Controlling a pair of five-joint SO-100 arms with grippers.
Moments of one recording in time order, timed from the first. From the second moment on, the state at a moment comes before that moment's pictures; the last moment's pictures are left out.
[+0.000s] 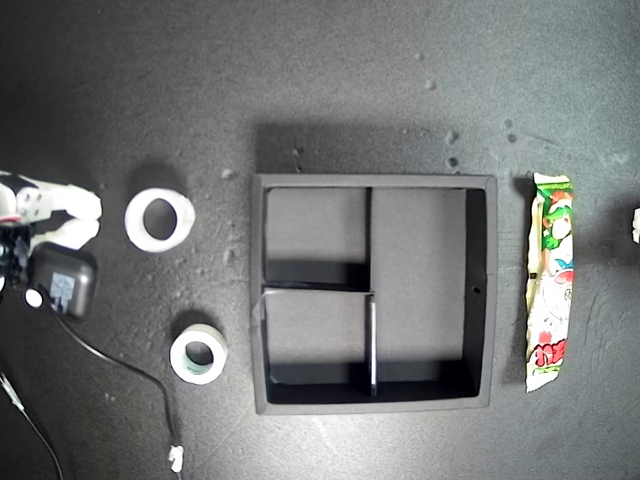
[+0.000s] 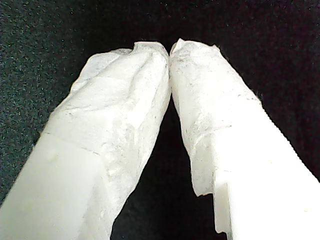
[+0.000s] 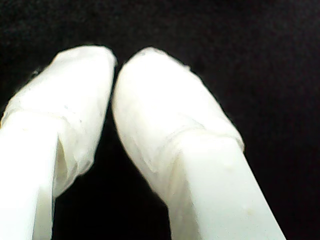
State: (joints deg) arm 0 -4.3 191.3 176.5 77.7 -75.6; arm 1 3.5 181.7 178.3 72.9 86.3
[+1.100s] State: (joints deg) arm 0 5.1 191.3 175.9 57.3 -66.0; arm 1 2.9 180.9 178.3 54.4 86.8
